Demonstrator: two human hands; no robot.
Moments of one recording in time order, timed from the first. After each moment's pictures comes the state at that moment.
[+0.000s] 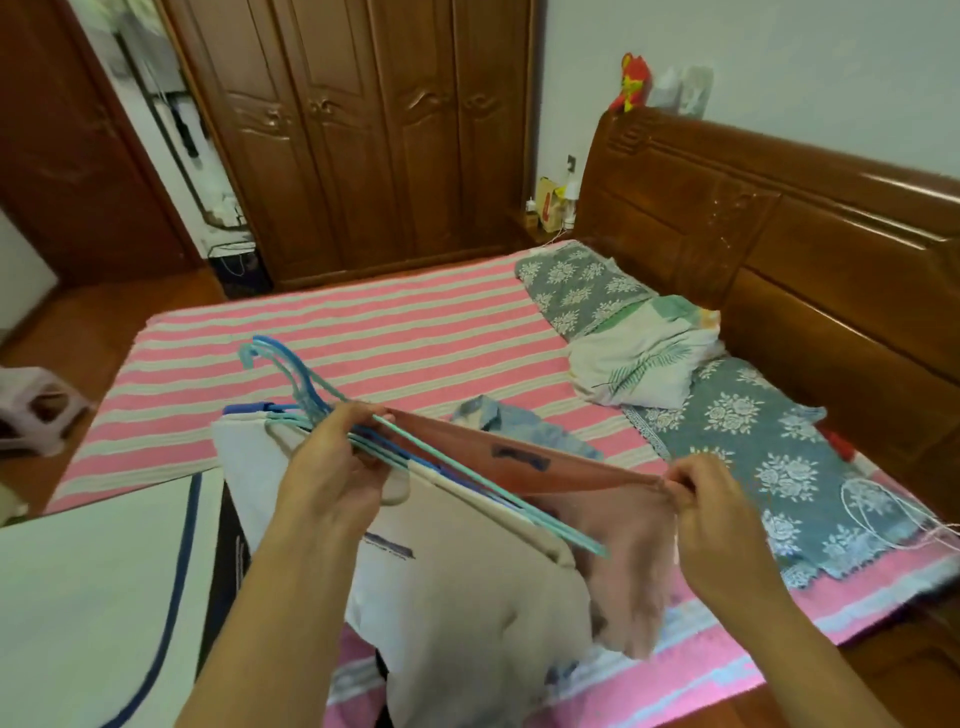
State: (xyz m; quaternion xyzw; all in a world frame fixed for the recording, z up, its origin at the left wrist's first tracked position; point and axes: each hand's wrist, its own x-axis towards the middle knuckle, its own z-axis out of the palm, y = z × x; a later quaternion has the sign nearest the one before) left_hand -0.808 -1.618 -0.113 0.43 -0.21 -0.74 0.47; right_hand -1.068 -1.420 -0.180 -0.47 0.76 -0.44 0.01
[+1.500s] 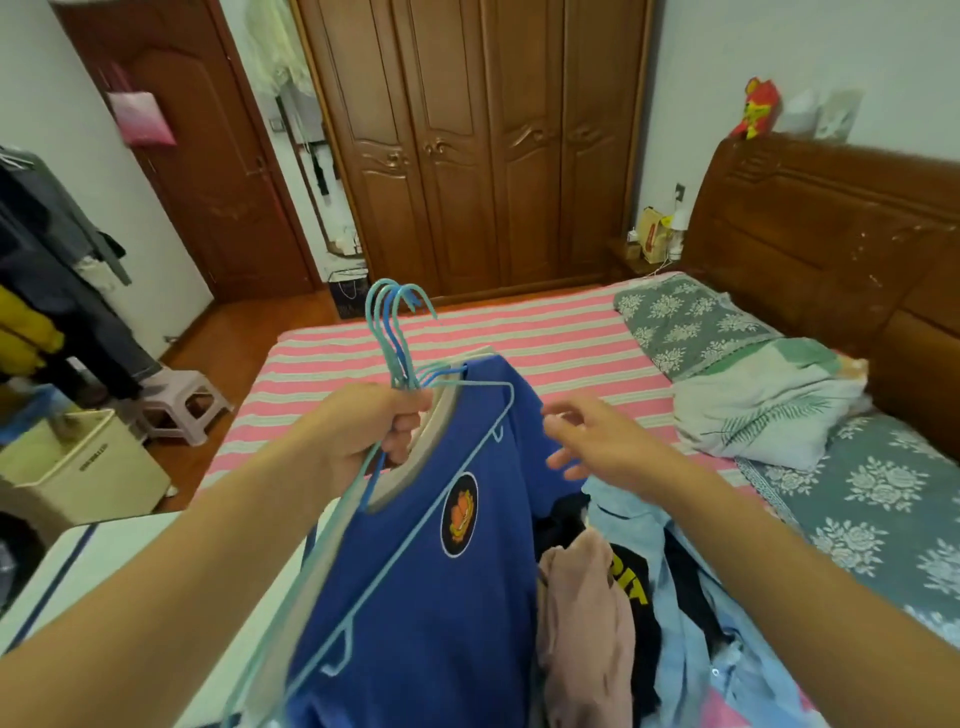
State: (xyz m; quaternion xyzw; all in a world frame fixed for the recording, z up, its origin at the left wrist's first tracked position) left_hand -0.724 -1.686 -0.035 0.53 -0.54 -0.60 0.26; right_hand -0.971 -1.622 -0.100 -0.53 0.67 -0.34 0.40
